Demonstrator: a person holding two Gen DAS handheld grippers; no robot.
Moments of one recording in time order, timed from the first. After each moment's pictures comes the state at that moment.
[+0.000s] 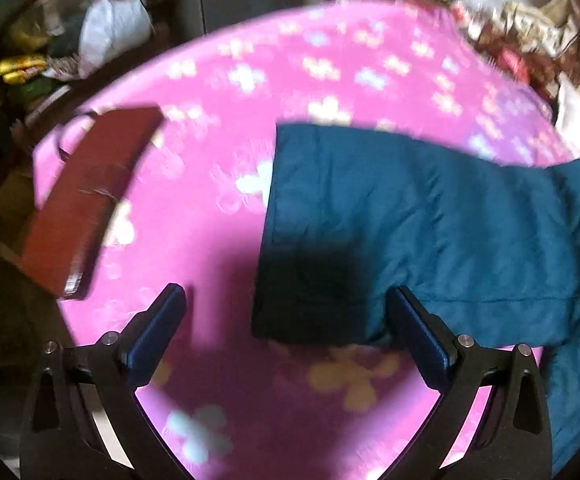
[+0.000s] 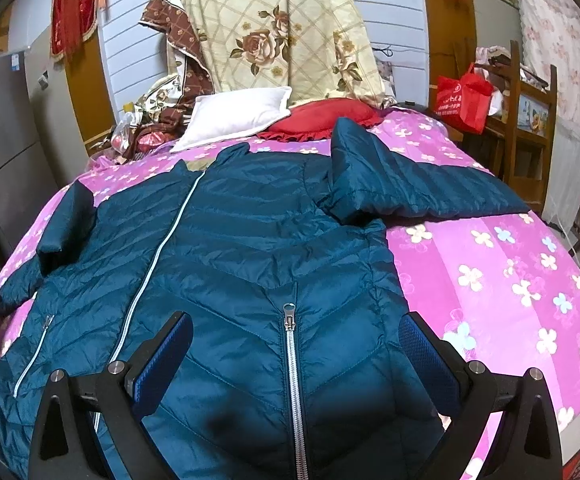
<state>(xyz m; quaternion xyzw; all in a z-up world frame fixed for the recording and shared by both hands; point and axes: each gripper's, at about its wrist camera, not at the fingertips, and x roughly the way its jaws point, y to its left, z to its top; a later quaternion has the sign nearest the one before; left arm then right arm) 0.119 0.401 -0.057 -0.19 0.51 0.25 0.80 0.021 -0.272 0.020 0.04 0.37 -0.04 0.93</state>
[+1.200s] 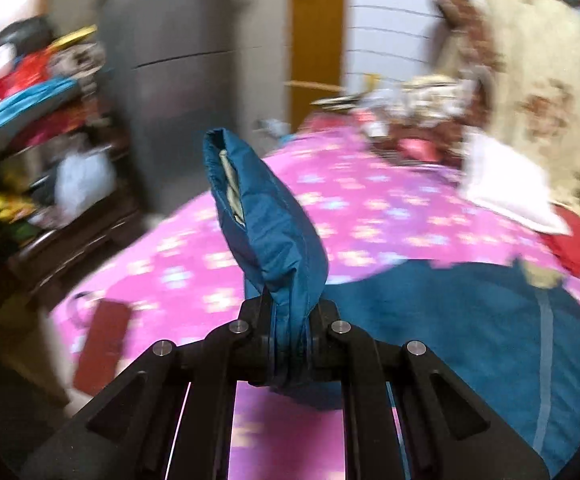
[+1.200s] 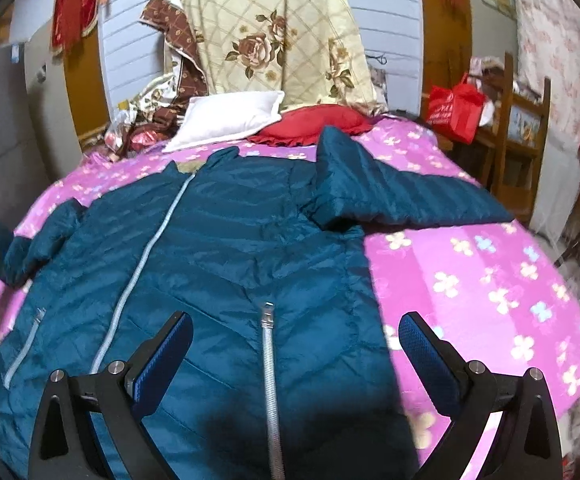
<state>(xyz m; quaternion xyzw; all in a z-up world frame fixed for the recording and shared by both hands) 0.136 0.272 0.134 -0.07 0.32 0.18 0.93 0.004 -0.280 0.032 0.00 0.36 -0.07 0.93</state>
